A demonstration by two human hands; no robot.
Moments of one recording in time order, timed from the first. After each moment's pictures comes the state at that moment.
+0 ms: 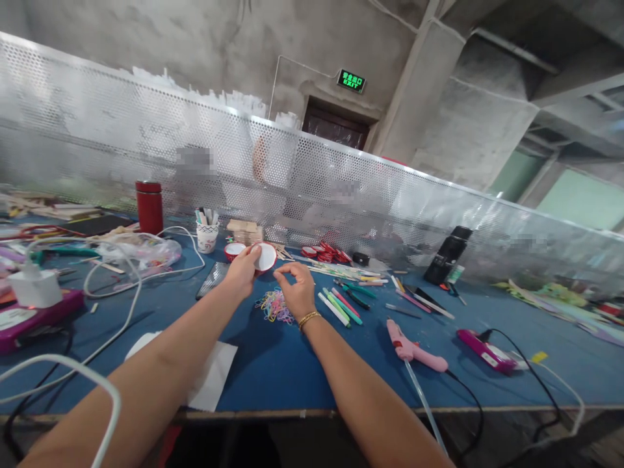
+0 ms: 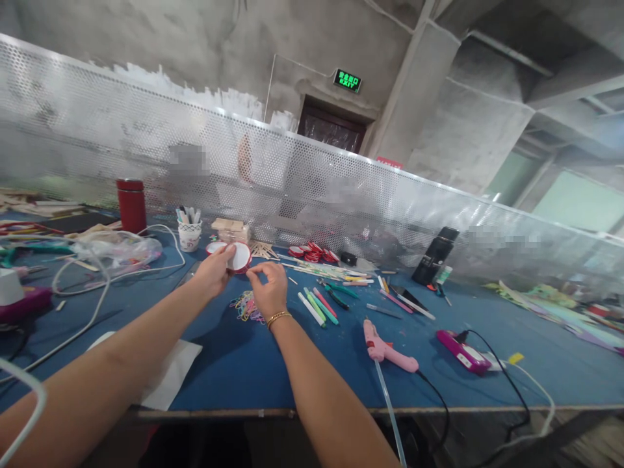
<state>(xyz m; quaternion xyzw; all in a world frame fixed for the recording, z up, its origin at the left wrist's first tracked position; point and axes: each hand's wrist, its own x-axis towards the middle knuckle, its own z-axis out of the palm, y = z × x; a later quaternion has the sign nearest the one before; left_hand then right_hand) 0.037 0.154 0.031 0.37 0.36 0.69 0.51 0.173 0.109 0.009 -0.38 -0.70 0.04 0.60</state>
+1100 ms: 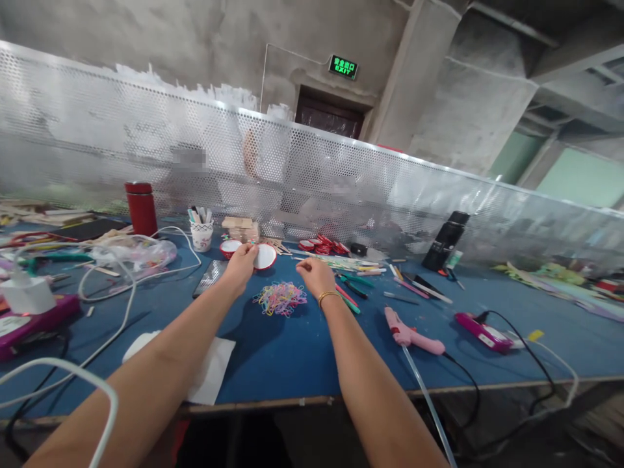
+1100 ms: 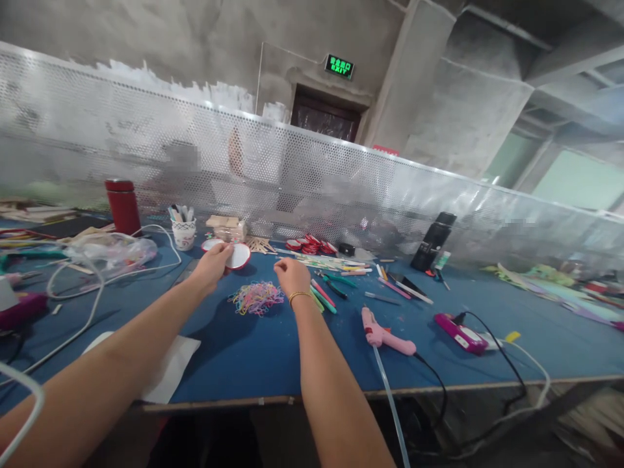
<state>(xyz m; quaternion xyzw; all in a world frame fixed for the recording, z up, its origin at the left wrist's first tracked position) 0.039 0.138 0.041 0.48 0.49 0.61 0.39 0.242 0.152 0.004 -0.54 -0.69 0.07 0.48</state>
